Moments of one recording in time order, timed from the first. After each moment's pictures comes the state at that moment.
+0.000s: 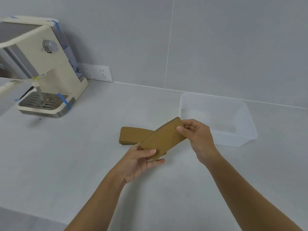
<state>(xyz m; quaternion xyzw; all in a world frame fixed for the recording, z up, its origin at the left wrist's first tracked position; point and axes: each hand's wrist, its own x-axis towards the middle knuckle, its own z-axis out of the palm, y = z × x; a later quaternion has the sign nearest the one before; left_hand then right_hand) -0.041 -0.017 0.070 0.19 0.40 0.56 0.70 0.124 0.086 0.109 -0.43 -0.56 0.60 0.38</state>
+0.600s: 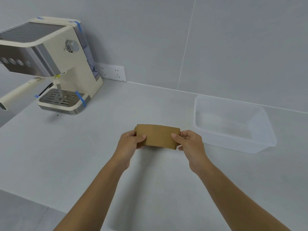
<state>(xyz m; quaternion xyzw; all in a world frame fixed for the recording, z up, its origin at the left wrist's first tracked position) -0.089 -0.015 0.083 0.22 0.67 0.54 0.45 0.075 0.064 0.088 -0.52 -0.51 0.61 0.31</state>
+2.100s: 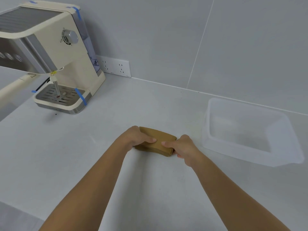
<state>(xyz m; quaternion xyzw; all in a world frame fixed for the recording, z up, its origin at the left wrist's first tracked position) -0.142 0.055 0.066 0.26 0.80 0.25 0.48 0.019 0.111 0.061 -0.57 -0.53 0.62 0.07</state>
